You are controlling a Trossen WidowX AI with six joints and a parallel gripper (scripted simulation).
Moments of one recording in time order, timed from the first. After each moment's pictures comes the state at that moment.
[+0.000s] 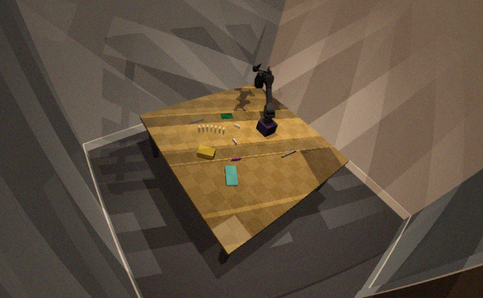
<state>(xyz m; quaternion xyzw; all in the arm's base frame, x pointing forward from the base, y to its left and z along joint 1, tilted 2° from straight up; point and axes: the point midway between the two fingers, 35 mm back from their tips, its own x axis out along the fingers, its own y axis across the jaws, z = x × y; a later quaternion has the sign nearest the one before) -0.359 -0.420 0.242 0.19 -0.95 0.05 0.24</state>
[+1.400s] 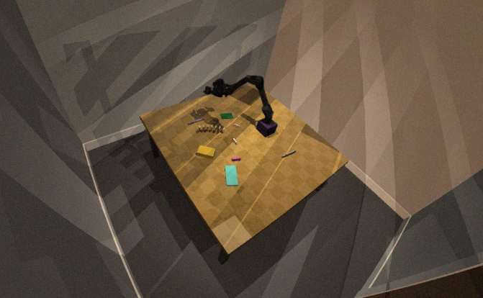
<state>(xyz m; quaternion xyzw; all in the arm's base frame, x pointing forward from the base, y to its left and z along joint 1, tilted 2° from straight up) 0.225 -0.493 0.116 0.35 -0.02 -0.64 0.69</state>
